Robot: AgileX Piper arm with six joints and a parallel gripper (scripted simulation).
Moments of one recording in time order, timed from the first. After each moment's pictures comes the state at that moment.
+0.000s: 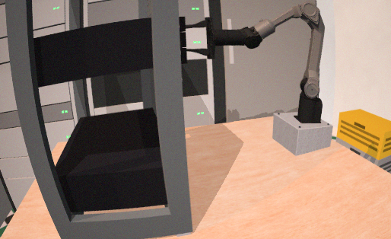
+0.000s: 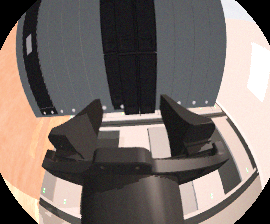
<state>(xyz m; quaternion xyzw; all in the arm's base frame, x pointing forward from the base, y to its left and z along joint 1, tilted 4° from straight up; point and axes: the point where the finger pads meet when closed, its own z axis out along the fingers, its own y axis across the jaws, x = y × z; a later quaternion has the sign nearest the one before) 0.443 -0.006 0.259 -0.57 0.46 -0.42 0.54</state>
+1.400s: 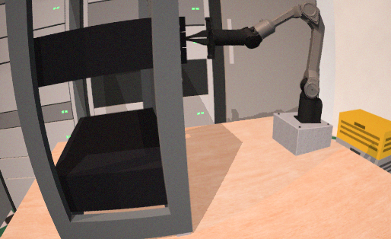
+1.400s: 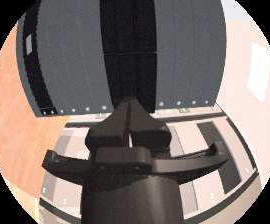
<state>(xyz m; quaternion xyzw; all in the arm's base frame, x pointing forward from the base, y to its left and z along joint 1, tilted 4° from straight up) 0.443 -0.006 0.259 -0.57 0.46 -0.42 0.54</state>
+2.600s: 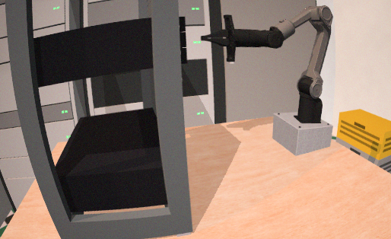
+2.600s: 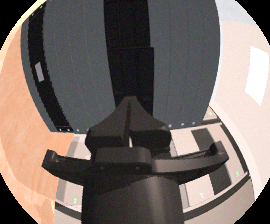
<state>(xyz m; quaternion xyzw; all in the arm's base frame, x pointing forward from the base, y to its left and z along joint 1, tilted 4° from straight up) 0.395 0.089 0.262 -0.57 0.46 -0.42 0.54</state>
